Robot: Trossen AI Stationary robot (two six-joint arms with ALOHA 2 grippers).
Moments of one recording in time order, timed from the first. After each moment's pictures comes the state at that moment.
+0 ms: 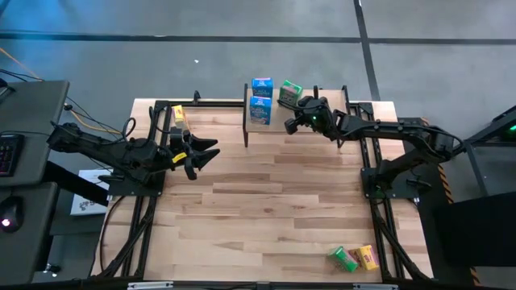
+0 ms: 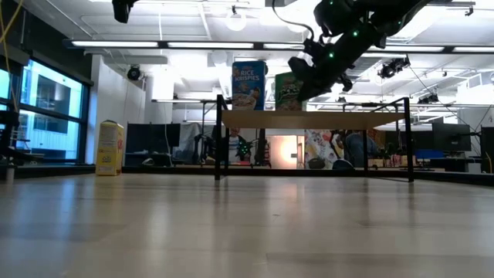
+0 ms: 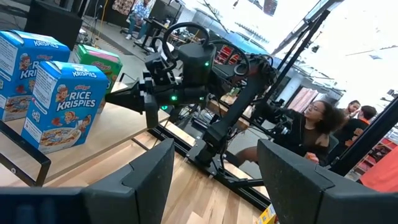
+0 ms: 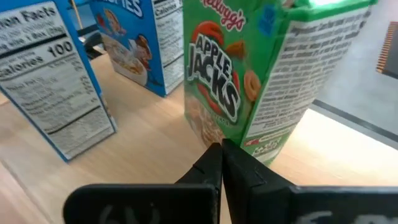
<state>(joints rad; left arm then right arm) -0.28 0.78 0.65 0.18 -0.58 -0.50 -0.40 1.39 0.90 -0.03 0.47 0.22</state>
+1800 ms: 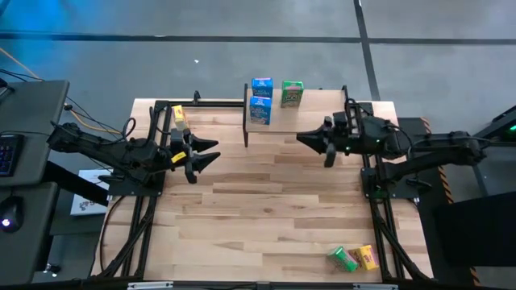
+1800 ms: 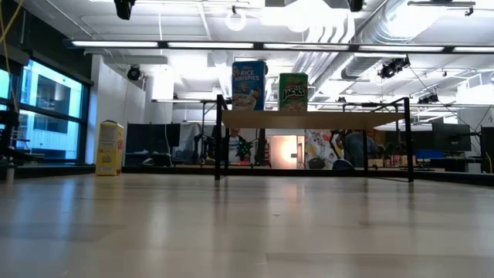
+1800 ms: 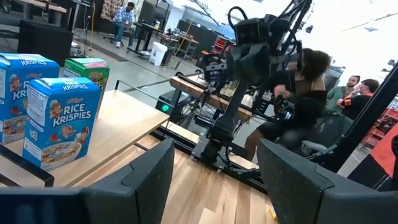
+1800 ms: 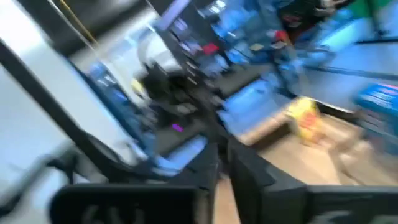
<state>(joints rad) -0.28 0.78 0.65 0.18 -0.55 -0.36 0.02 0.94 0.89 0.08 0.14 0.53</state>
